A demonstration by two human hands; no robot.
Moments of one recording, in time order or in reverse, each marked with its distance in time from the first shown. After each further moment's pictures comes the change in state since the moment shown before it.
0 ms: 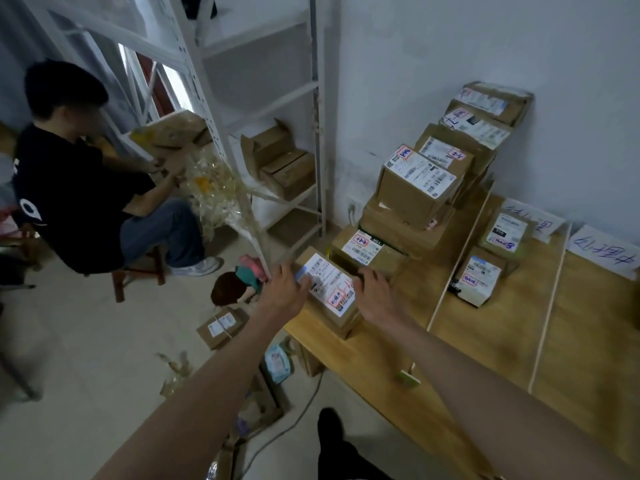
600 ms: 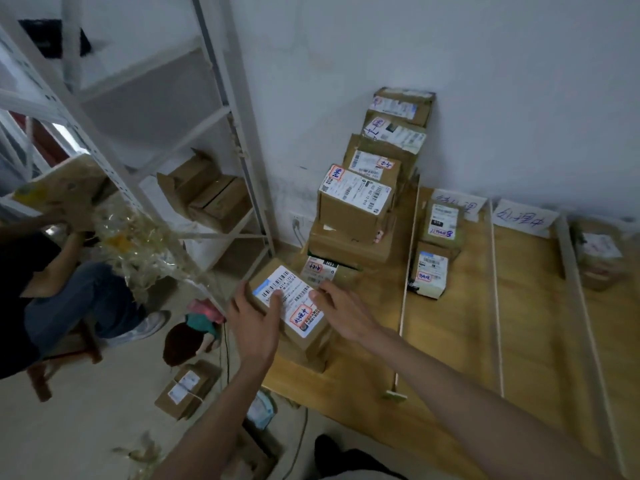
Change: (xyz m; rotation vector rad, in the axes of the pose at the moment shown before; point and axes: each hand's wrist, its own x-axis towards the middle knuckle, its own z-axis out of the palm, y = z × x) left_hand 0.033 0.026 0.013 -0.499 0.262 0.061; right_hand 0.011 -0.012 -0.035 0.332 -0.005 -0.045
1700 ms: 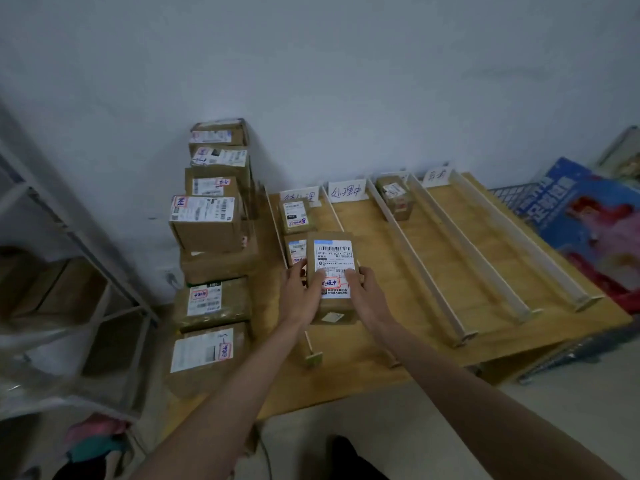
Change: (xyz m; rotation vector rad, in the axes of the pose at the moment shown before) left_hand -0.135 0.129 0.101 -0.081 -0.814 0.382; right_hand -0.193 0.047 -0.059 0.562 0.917 0.431
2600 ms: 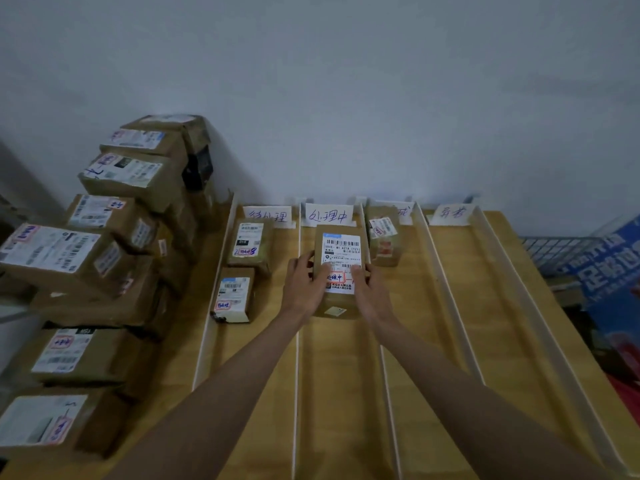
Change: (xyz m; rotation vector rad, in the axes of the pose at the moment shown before) left_hand 0.211 0.079 0.244 0.030 0.111 -0.060; right_hand 0.307 0.033 -0.167 -0.076 -0.094 -0.015
